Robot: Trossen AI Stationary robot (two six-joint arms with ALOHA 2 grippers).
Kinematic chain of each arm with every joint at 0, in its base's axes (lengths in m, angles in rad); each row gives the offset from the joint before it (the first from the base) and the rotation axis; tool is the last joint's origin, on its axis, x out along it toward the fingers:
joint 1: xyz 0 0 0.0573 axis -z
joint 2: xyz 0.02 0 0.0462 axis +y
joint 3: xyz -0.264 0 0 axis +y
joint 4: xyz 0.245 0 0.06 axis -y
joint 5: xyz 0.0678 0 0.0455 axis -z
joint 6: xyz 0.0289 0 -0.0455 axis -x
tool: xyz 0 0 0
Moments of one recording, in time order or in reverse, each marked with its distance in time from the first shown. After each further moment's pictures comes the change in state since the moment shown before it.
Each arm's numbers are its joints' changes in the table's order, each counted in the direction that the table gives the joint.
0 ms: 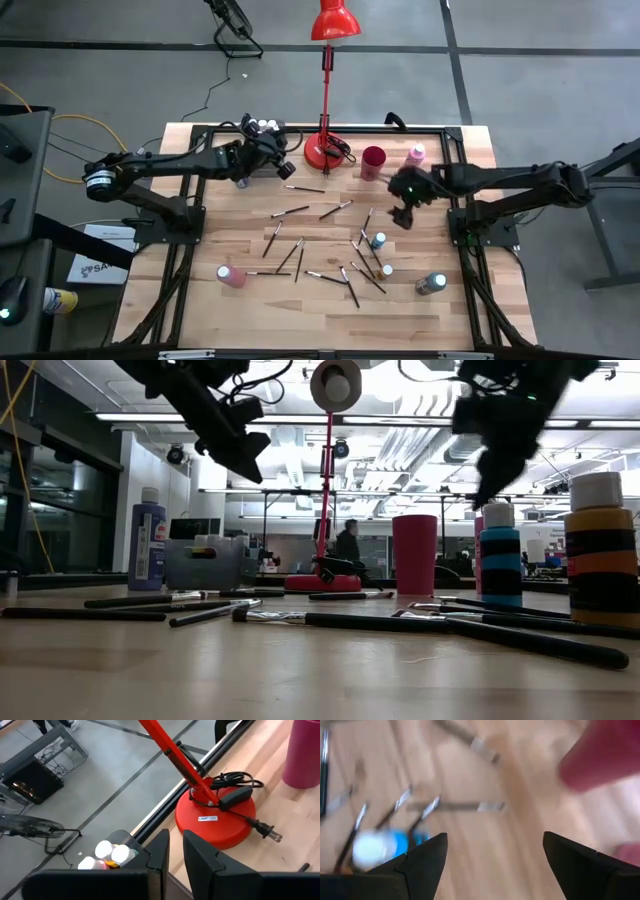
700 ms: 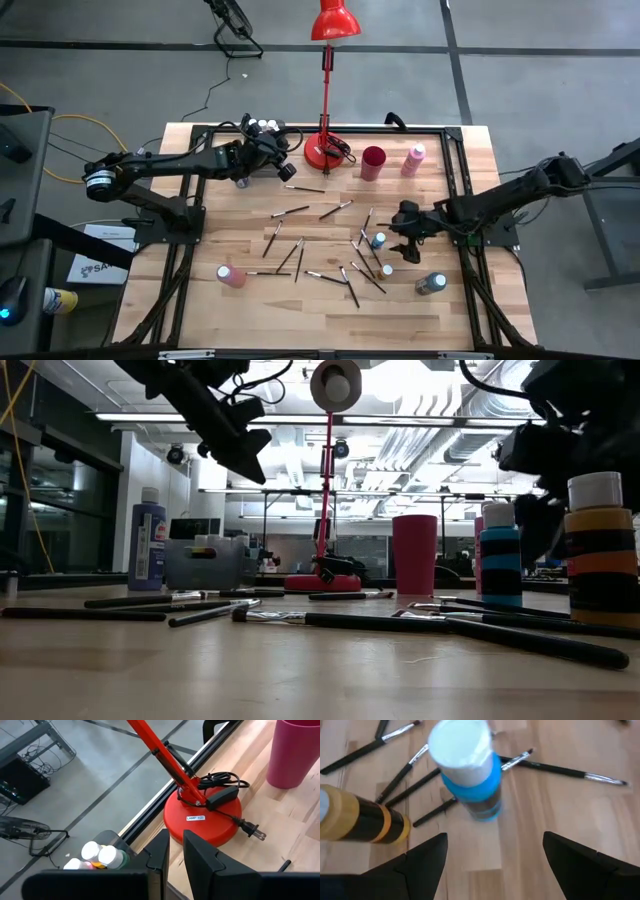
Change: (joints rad) left arm -0.002 0.000 0.000 0.001 0.061 0.012; right arm -0.336 -0.013 0.392 0.535 0.012 -0.079
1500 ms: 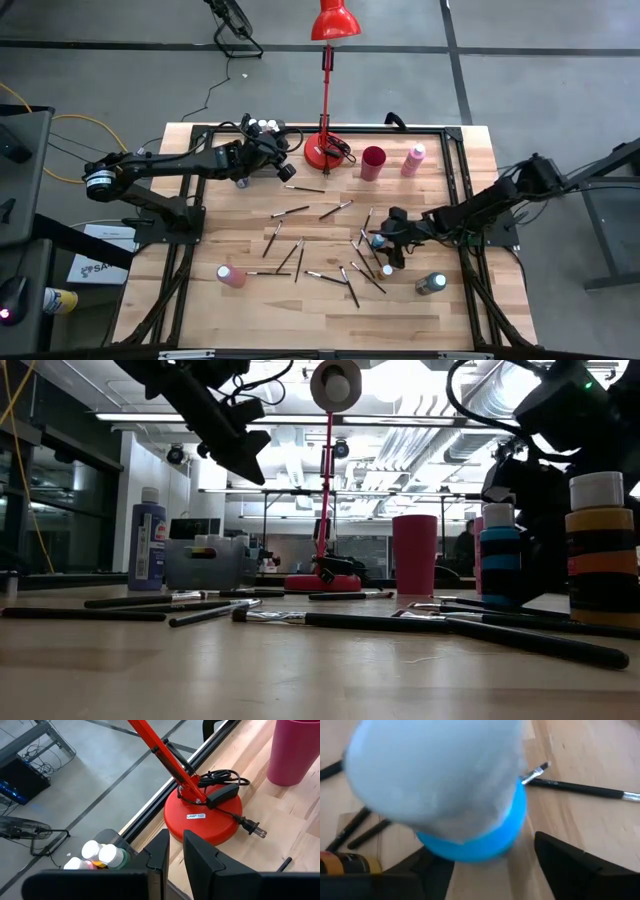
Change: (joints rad) left arm 0.000 0.000 0.000 -0.007 0.000 -0.003; right arm -0.037 0.309 0.058 0.444 0.083 -0.050
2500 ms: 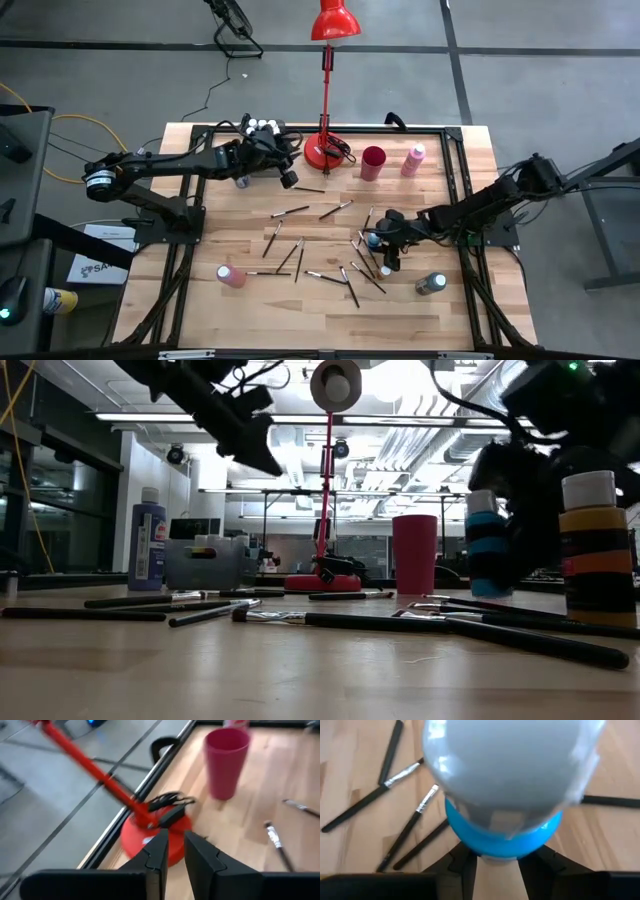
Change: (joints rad) left arm 0.000 0.000 0.000 0.106 0.245 -0.107; right arm 0.019 0.000 -0.111 -0.128 -0.069 -0.101
